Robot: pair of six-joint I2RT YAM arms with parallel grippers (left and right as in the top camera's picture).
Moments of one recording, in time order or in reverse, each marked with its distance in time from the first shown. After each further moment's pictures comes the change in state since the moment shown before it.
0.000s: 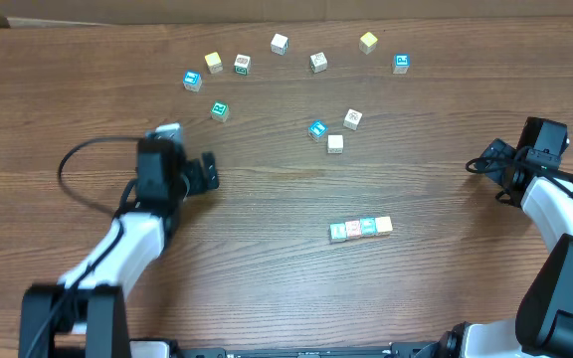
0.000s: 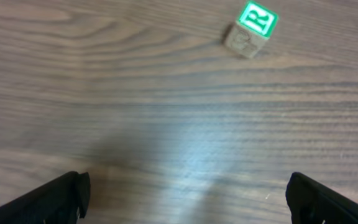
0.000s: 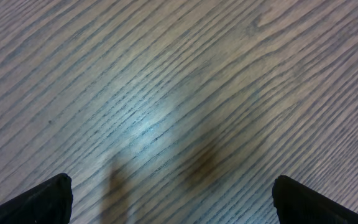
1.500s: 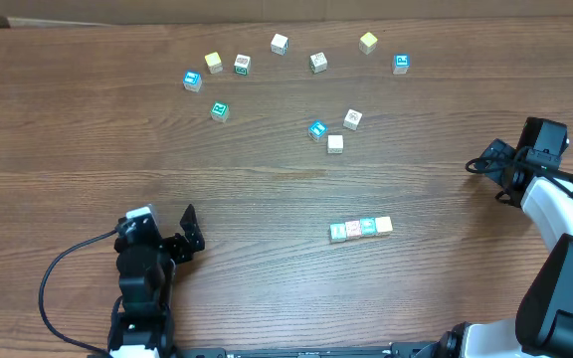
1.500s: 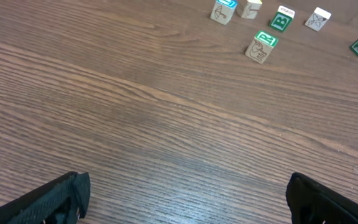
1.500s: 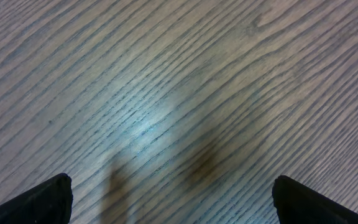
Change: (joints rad) left arm 0.052 -0.764 -0.623 0.190 -0.063 -0.056; right arm 0.000 0.000 0.000 0.000 0.000 0.000
